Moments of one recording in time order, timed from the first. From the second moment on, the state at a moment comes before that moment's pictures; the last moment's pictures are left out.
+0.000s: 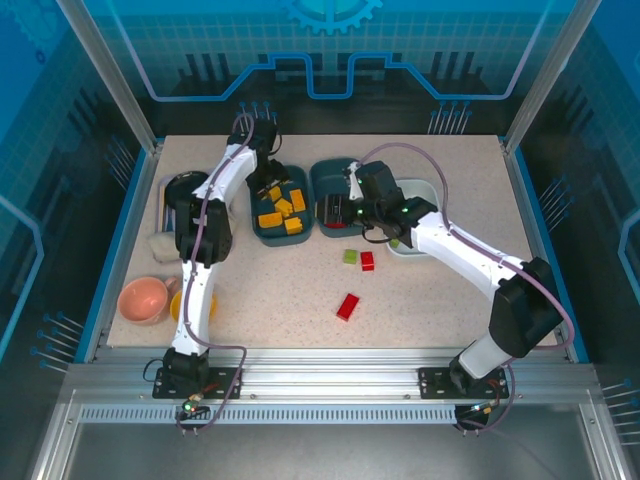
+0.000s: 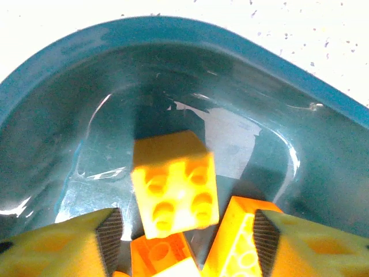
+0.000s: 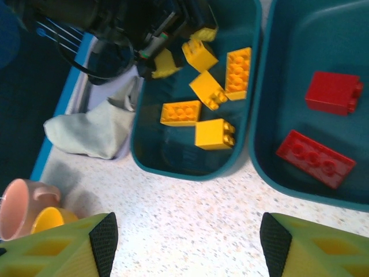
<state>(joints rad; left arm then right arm) -0.18 2.44 2.26 -1.08 0.06 -0.87 0.61 1.56 1.26 -0.39 -0.18 0.56</state>
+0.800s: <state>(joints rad) -0.51 1.32 1.03 -0.77 0.14 -0.93 0.77 1.82 1.29 -0.73 0.09 0.71</state>
